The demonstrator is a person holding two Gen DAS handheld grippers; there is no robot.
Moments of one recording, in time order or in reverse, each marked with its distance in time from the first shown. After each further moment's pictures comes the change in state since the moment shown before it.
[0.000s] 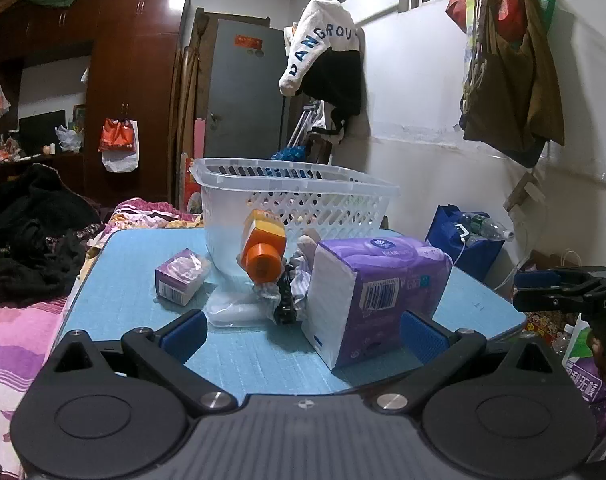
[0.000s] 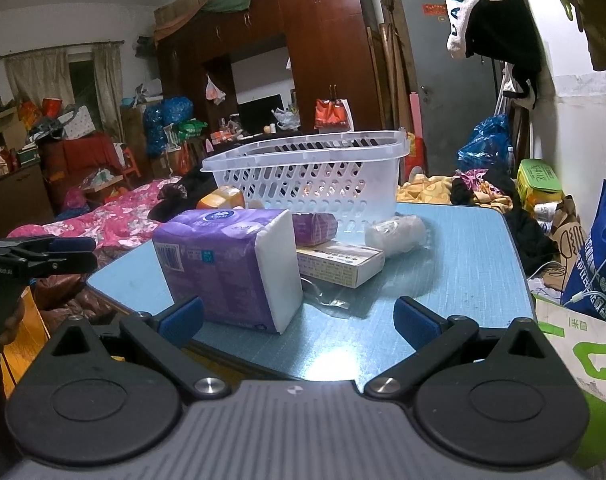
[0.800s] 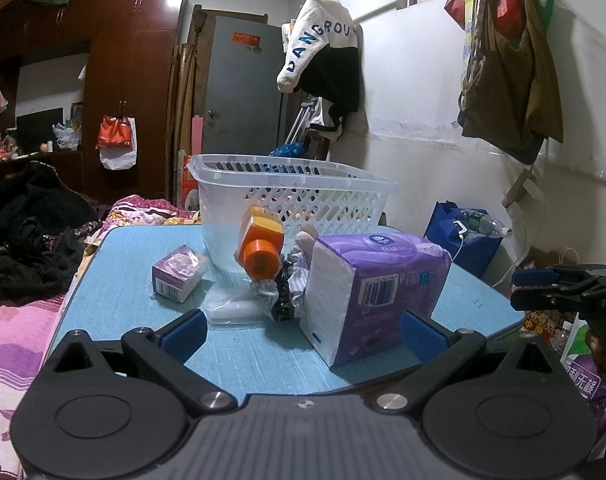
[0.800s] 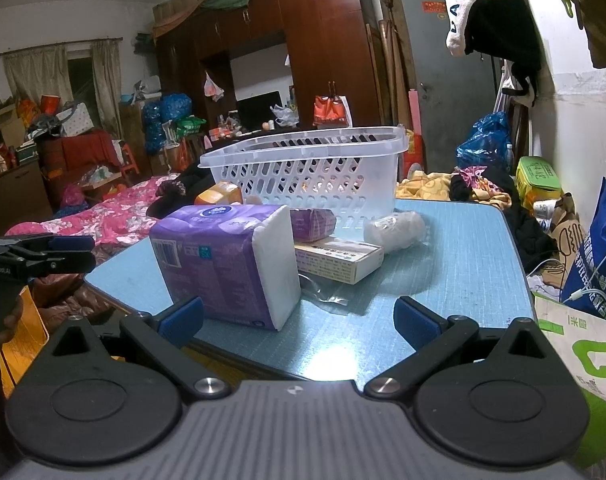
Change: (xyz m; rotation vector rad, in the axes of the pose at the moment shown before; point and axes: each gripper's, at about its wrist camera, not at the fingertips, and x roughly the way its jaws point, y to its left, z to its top) left arm 0.002 -0.001 -0.002 0.003 0.008 -0.004; right arm 0.001 -0.001 -0.002 -0.002 0.008 -0.002
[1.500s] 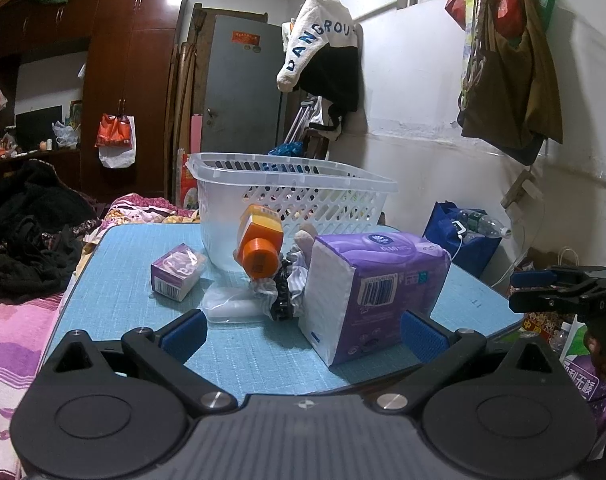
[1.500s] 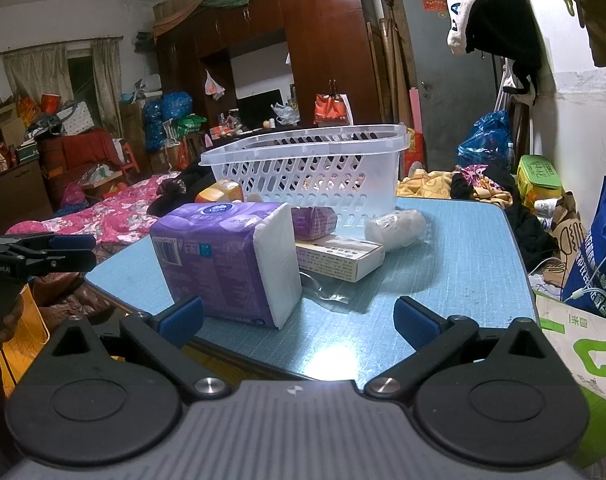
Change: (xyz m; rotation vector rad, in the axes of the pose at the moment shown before) left arm 0.001 -0.001 0.001 -0.002 0.005 -0.004; right arm 0.001 0.000 -0.001 -0.002 0.005 0.000
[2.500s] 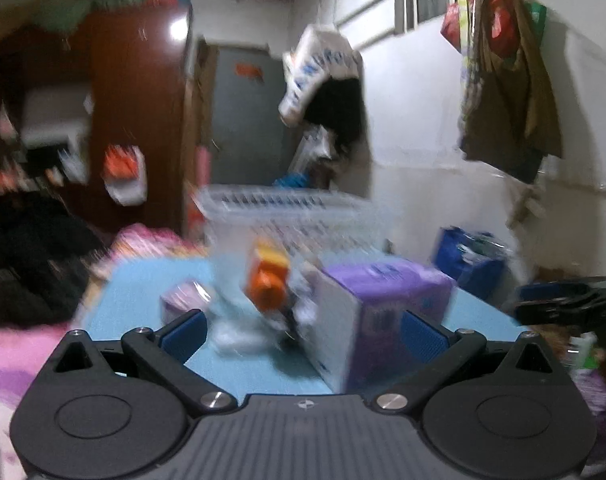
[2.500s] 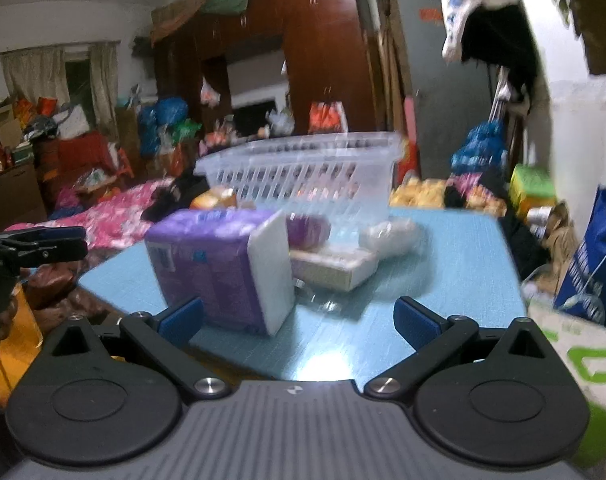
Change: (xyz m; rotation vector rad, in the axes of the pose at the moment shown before) left arm -0.009 -0.005 -0.001 0.048 -0.134 0.076; right arm -0.004 0.002 -0.002 -0.019 -0.068 -0.032
